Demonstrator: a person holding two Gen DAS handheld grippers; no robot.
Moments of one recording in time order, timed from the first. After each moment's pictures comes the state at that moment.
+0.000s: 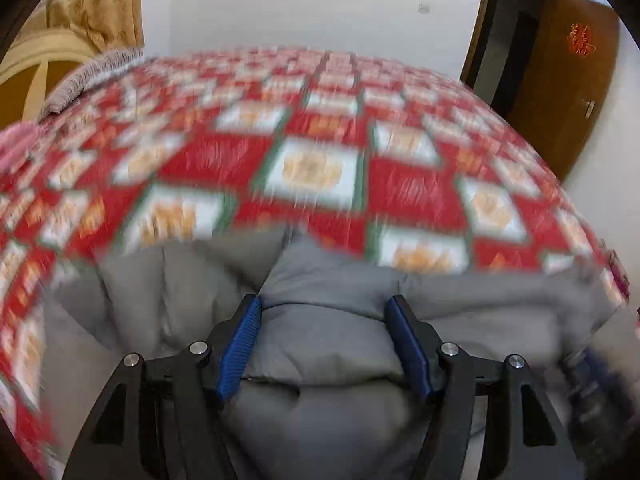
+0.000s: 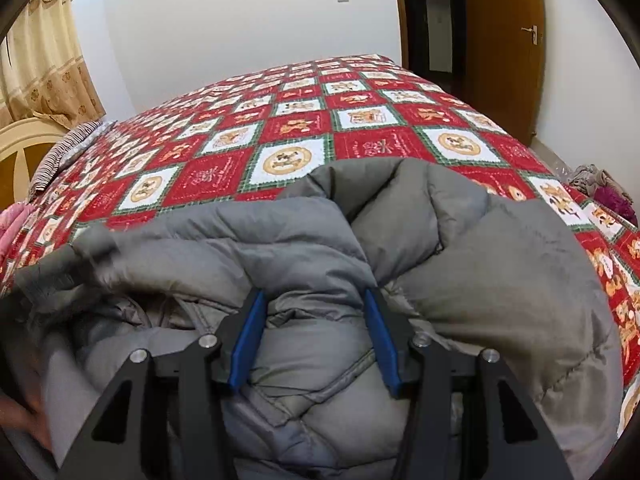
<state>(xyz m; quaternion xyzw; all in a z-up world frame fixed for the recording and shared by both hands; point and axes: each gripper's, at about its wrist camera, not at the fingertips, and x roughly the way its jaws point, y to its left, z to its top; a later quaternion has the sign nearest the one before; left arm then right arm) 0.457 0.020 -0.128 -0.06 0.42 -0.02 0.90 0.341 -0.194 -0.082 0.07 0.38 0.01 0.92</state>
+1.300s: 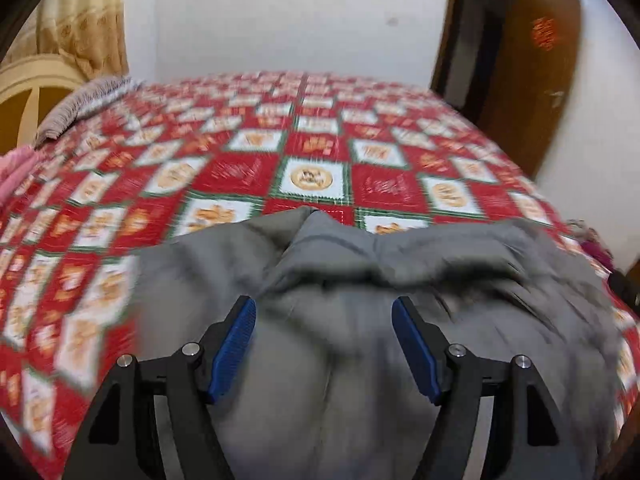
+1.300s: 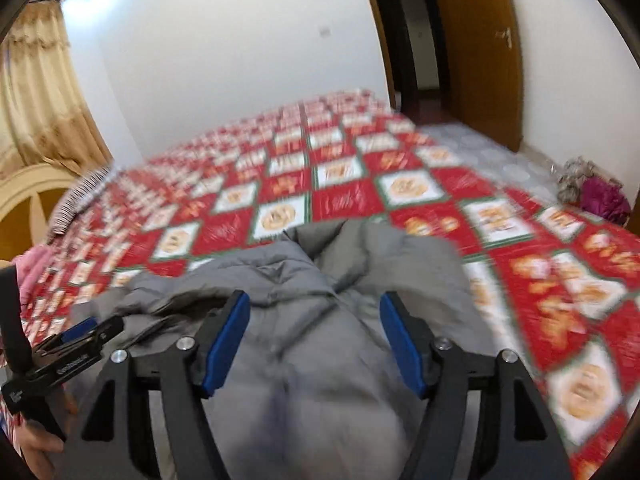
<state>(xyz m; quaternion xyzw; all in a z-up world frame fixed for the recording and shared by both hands) 0.357 0.034 -0.061 -0.02 0.38 -0.07 0.92 0.250 -0.235 0.001 0.12 0.31 0.00 0.94</state>
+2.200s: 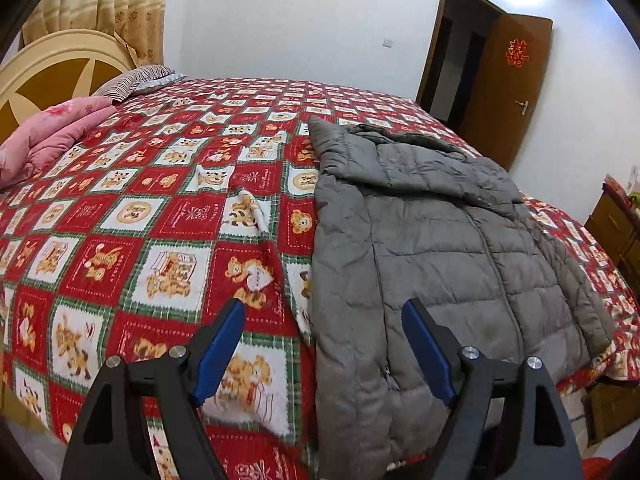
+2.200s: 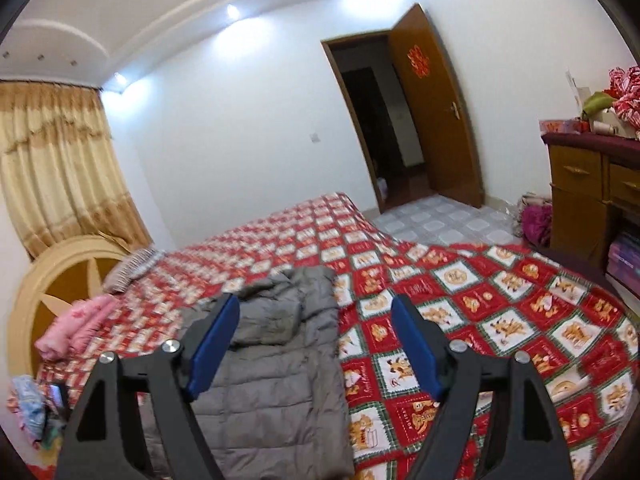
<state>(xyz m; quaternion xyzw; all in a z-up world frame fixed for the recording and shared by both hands) -0.003 0.181 -0.055 -0.05 0.36 -0.08 0.93 -0.176 -0.331 0.145 0.16 0.14 0.00 0.98</state>
